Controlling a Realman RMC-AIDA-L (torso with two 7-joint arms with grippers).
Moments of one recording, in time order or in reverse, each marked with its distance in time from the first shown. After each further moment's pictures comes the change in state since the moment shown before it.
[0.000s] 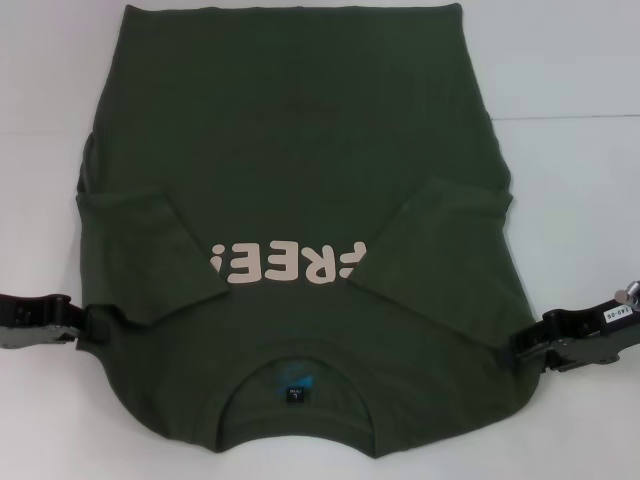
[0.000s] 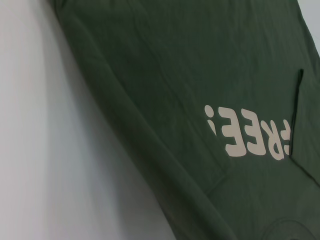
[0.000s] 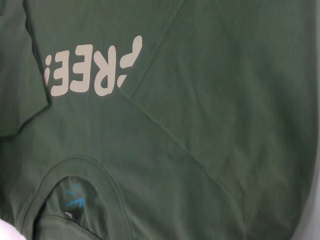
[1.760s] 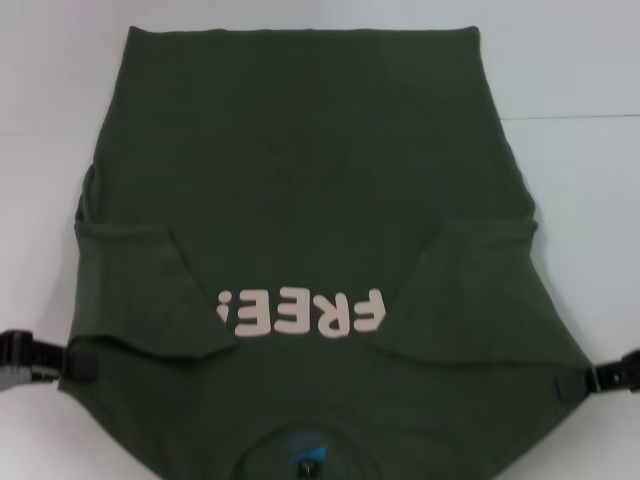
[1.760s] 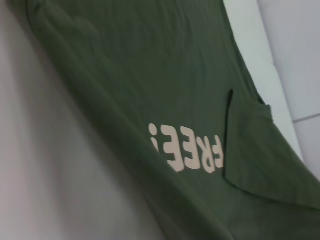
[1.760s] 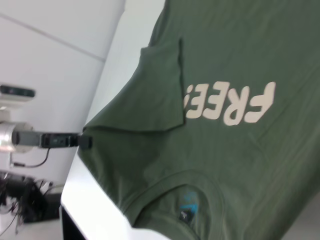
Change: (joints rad) left arm 0.063 0.037 -0.189 -0.031 -0.010 0.267 0.120; right arm -0.159 -0.076 0.173 0.024 0.189 -0.338 -0.409
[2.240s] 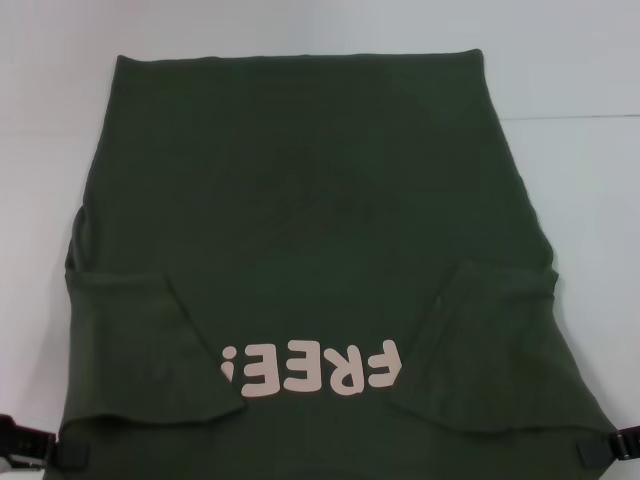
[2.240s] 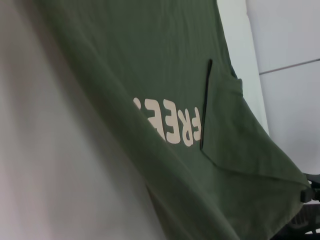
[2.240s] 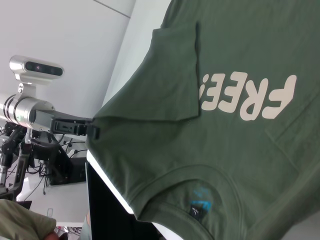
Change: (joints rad) left arm 0.078 -0.018 0.001 0.029 0.038 0.181 0.022; right arm -0.062 -0.001 -0.042 0.002 -0.006 -0.096 -0.064
